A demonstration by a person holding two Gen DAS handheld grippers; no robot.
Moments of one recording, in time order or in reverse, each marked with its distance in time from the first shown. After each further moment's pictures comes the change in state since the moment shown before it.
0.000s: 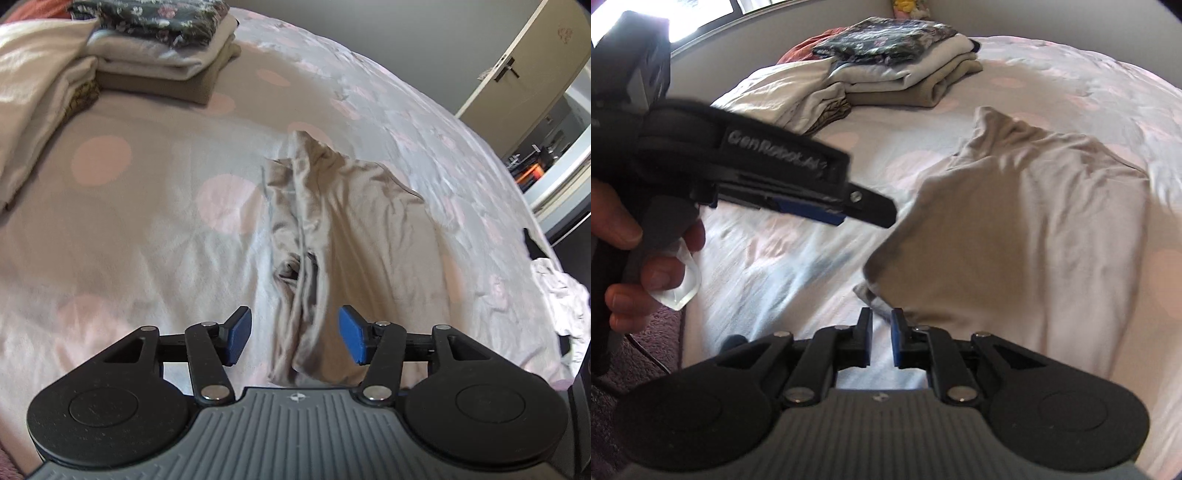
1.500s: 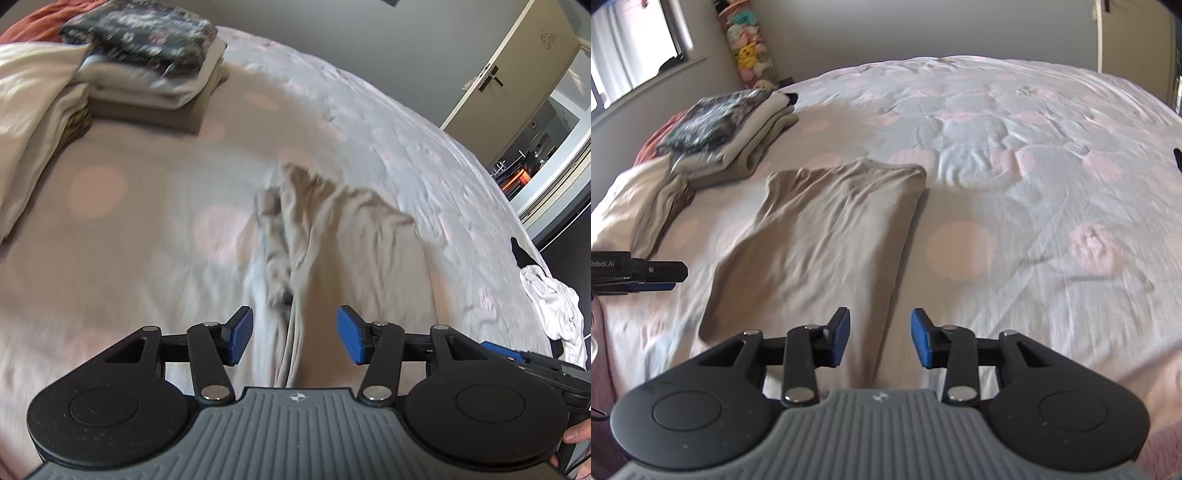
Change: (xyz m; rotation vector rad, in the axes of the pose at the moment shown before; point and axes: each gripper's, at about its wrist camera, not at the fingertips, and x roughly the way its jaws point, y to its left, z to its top) left arm -0.003 -0.002 0.030 0.038 -0.078 -0.002; right arm -0.073 -0.095 -0.004 0.349 -0.136 -0.322
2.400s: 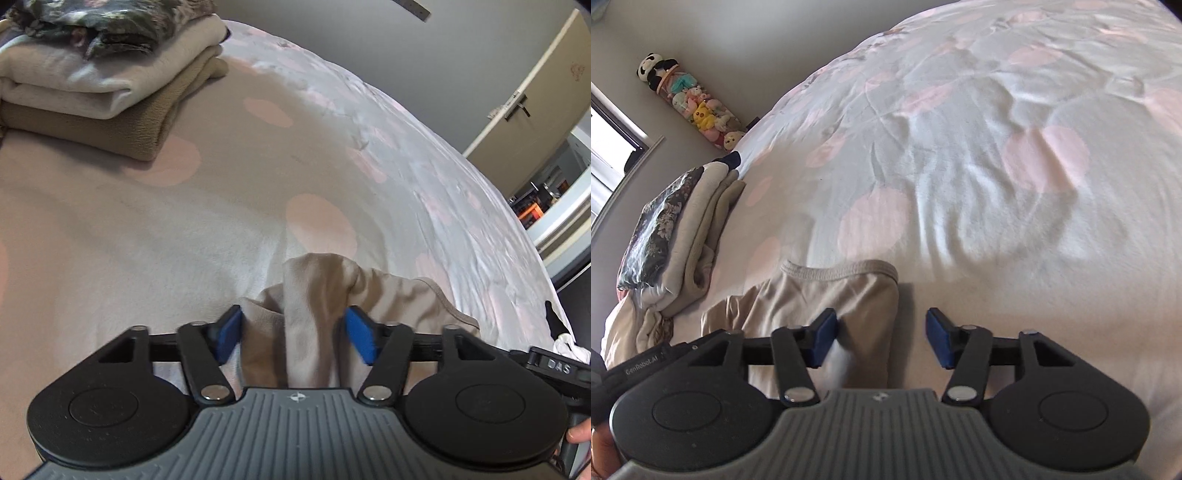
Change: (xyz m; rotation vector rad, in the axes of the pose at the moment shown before) left arm 0.146 0.021 0.067 -0.084 -0.022 -0.033; right arm 0.160 -0.066 0.099 0.316 0.049 0.164
